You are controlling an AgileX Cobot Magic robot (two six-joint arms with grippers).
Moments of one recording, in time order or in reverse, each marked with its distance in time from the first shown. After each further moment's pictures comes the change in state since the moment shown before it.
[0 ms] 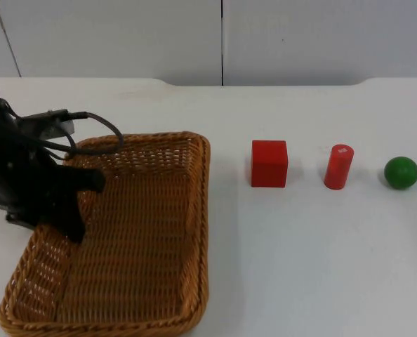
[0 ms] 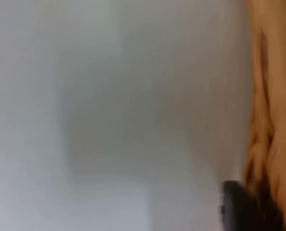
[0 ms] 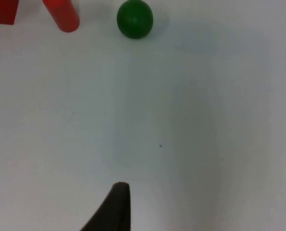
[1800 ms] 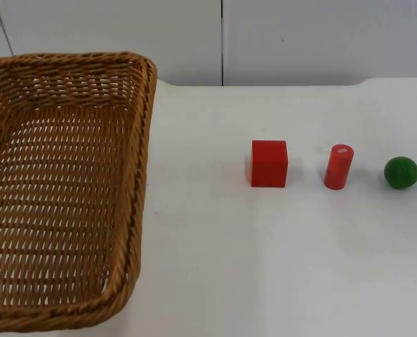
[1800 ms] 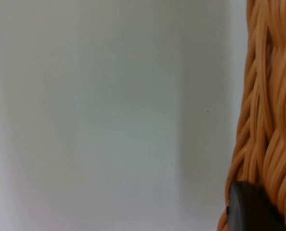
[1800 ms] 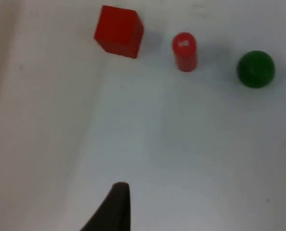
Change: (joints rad) right arm 0.215 0.276 -0.315 0.171 0.080 -0.028; left arm 0.312 -0.489 0.177 -0.145 0.317 0.157
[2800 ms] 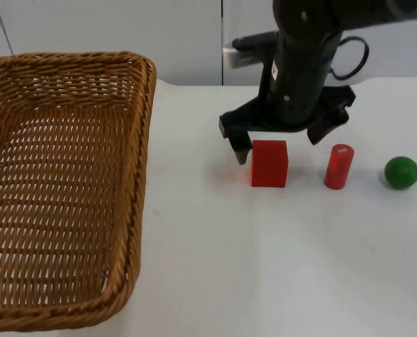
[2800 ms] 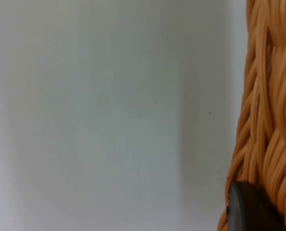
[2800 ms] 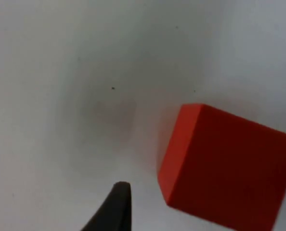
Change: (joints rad) right arm 0.337 1.045 -0.740 -0.438 -0.083 0.500; left arm 0.000 0.000 0.000 0.000 -0.004 0.000
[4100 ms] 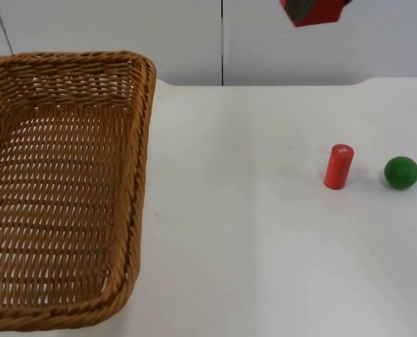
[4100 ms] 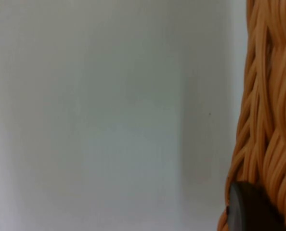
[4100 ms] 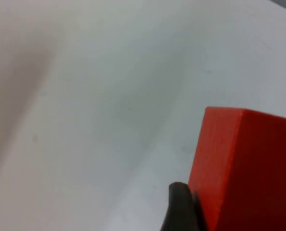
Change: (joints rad) right arm -0.018 -0.418 -0.034 0.154 0.235 -0.355; left arm 0.000 0.000 0.000 0.000 -0.004 0.002
